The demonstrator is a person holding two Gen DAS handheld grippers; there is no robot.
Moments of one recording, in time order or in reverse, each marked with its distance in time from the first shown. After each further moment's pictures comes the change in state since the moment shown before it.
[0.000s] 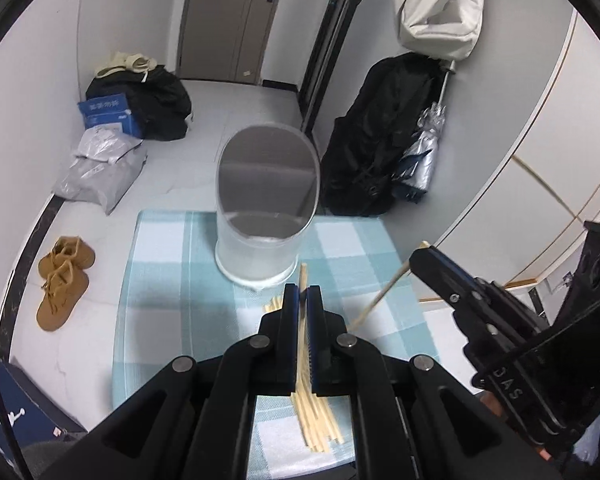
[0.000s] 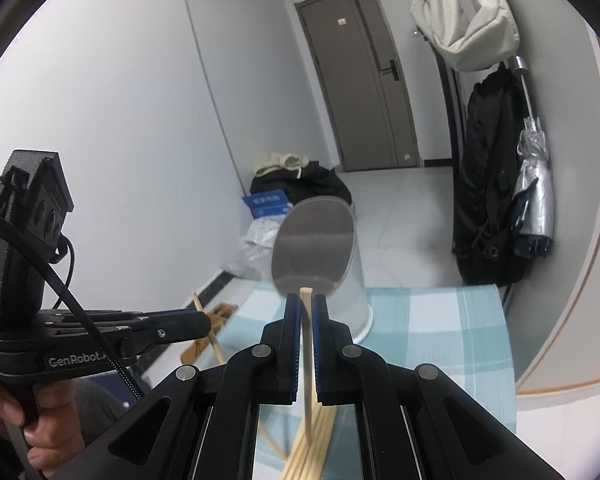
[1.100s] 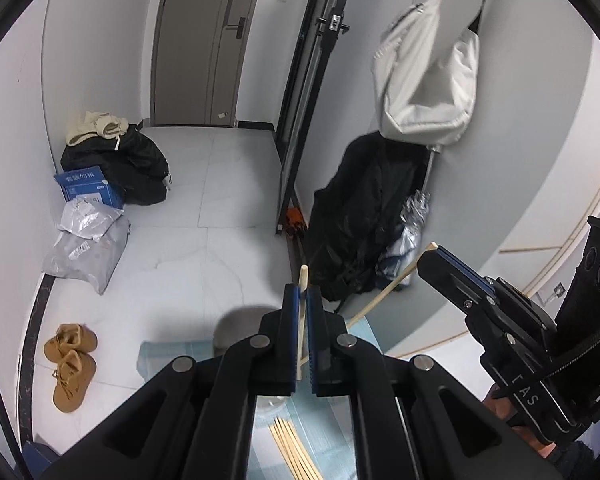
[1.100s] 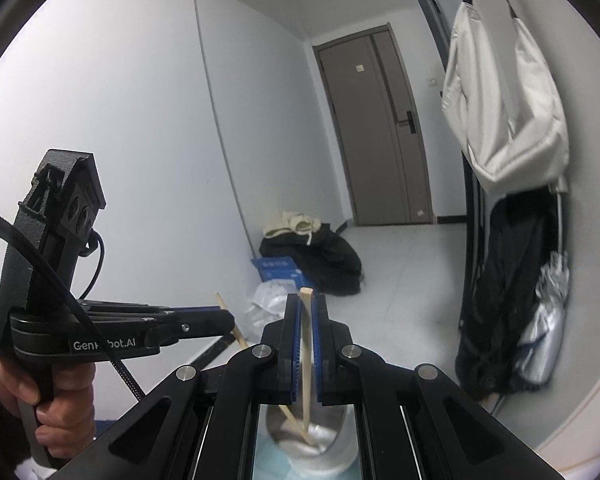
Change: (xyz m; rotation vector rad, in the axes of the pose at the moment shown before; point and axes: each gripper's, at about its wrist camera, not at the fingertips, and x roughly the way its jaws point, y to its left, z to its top) left arm -0.012 -0.008 0.142 0.081 -0.081 -0.034; right arm 0.012 -0.003 0.162 -0.070 -0.142 0.046
